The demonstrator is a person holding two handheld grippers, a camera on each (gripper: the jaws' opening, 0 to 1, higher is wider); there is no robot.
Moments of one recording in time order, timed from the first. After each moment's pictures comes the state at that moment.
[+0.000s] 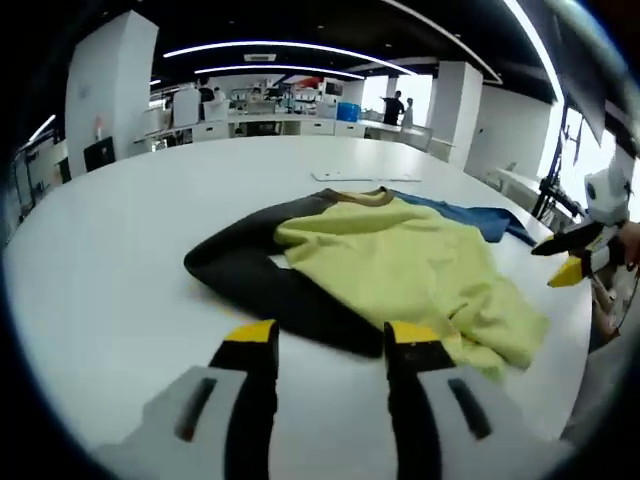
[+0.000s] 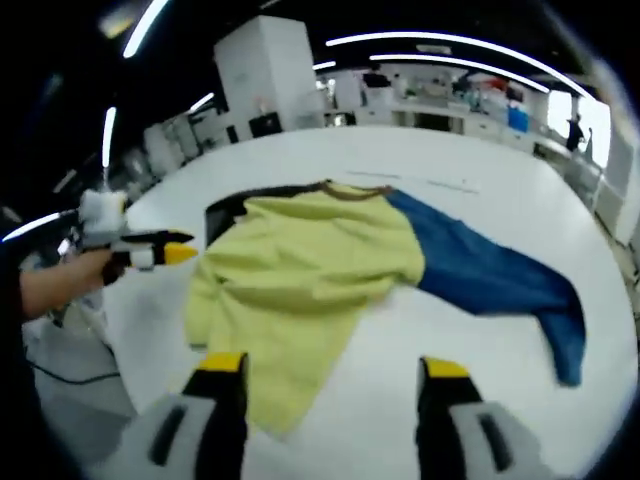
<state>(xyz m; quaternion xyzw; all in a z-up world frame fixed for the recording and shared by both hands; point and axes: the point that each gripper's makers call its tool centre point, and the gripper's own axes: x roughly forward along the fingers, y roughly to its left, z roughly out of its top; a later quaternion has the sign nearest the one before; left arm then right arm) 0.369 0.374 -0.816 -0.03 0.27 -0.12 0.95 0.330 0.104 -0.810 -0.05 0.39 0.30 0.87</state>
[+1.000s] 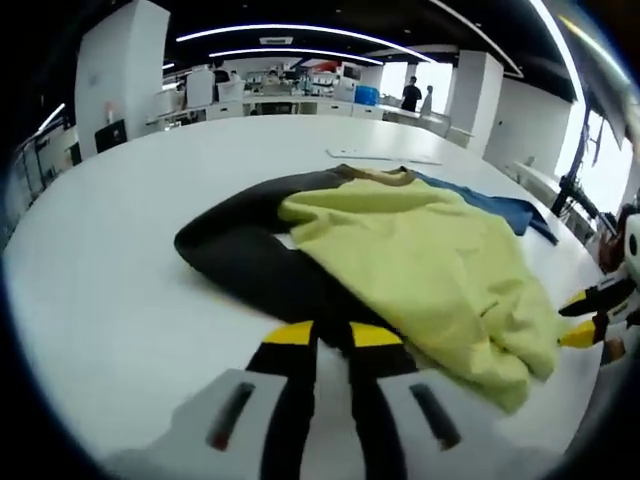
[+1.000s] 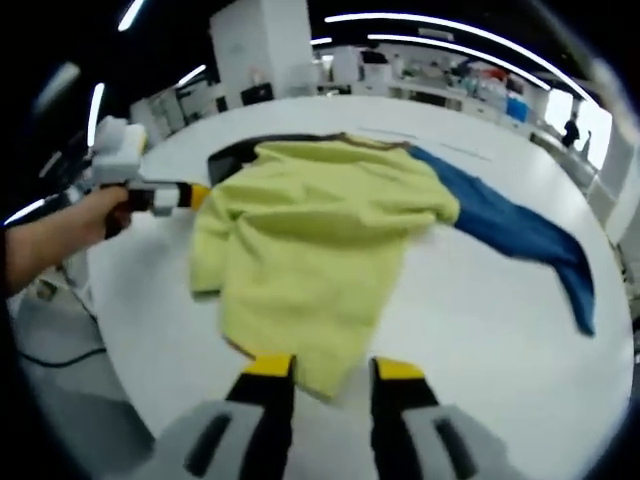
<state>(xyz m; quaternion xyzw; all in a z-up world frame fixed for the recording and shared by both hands) 0.381 0.371 -0.838 -0.03 0.32 -0.09 0.94 0.291 0.118 -0.847 -0.09 0.43 0.26 0.86</state>
